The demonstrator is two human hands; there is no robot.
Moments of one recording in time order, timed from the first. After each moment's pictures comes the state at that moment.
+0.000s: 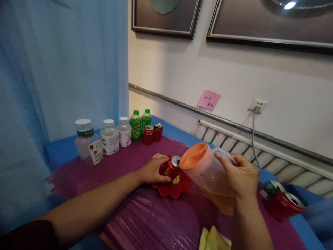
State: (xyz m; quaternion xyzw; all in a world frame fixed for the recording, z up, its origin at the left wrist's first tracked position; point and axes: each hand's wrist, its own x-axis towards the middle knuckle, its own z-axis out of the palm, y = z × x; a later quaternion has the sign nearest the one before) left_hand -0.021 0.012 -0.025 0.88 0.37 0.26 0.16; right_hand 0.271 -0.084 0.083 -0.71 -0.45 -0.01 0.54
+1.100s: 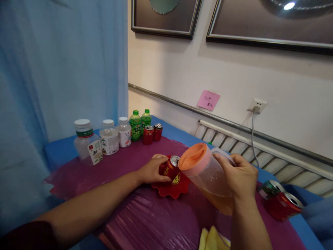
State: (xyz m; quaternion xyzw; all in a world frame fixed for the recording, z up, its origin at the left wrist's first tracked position) left_hand -0.021 0.013 -0.026 0.88 0.36 0.27 0.16; right_hand 0.269 -0.083 0.084 -0.71 -0.45 -0.01 0.53
